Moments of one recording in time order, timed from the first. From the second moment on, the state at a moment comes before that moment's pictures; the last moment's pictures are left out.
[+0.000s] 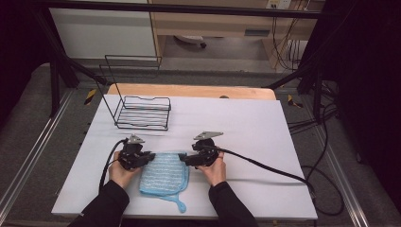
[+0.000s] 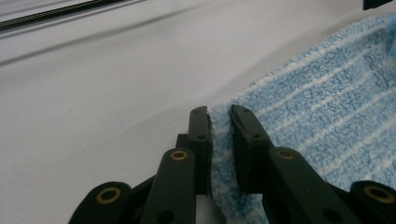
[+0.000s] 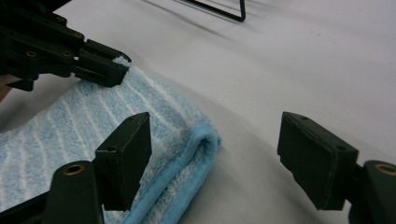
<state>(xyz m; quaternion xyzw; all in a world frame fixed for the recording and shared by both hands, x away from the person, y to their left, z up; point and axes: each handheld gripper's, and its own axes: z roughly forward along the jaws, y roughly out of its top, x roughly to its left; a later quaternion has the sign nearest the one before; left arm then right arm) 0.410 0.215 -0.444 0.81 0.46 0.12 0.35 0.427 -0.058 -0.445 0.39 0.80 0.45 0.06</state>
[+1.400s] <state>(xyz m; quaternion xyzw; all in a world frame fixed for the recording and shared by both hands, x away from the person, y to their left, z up) 0.410 0.219 -0.441 0.80 0.47 0.11 0.36 0.430 -0.052 -0.450 0.42 0.80 0.43 -0.03</state>
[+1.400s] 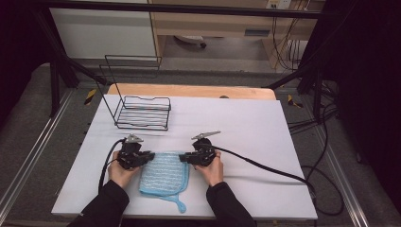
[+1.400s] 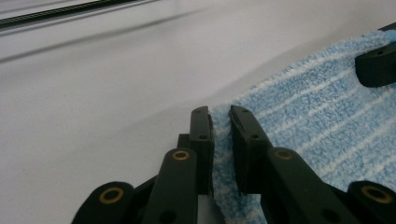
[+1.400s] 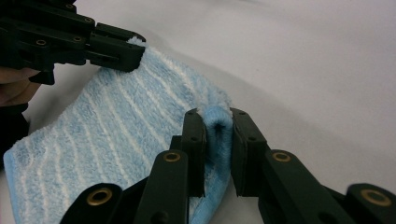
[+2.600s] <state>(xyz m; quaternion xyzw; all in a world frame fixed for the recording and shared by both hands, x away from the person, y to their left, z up) 0.376 0.232 -0.392 0.76 0.44 0.12 0.47 0.402 -0.068 -0.402 0.37 0.78 0.50 0.01</state>
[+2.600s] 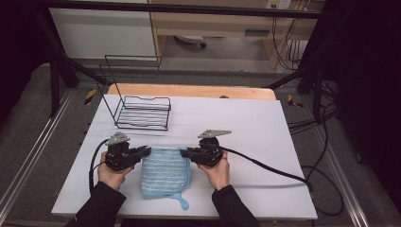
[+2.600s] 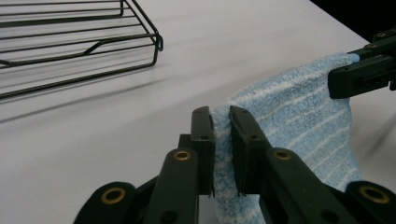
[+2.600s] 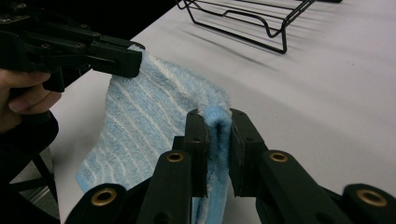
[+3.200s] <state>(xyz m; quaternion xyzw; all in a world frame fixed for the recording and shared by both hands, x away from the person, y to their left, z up) 0.364 0.232 -0.367 0.74 0.43 0.14 0.50 0.387 -0.072 -0.368 0.34 0.77 0.54 0.06</state>
